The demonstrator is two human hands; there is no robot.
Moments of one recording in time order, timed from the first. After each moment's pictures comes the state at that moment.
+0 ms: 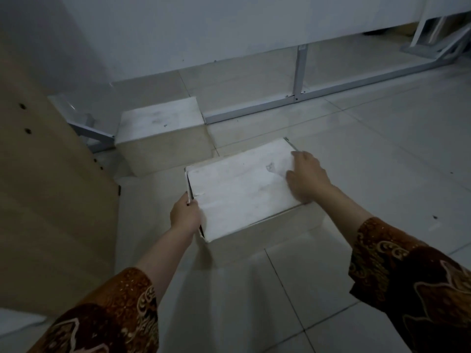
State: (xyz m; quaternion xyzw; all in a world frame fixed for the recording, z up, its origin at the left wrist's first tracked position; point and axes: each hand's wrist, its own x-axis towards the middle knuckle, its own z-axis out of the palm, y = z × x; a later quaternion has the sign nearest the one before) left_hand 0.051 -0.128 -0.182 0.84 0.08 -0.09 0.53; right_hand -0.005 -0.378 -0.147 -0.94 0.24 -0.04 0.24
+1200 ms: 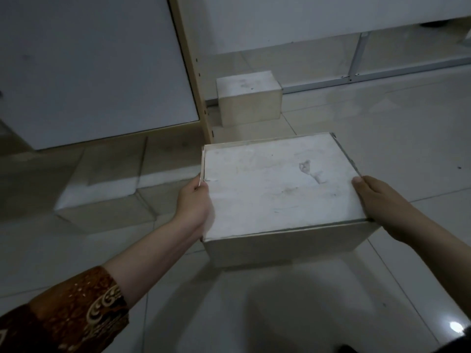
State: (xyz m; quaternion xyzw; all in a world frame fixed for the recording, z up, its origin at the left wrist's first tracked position) left_hand -0.195 0.150 -0.056 0.74 0.11 -0.07 0.65; right_hand -0.289 -0.132 -0.062 -0.85 0.28 -0.01 0.44
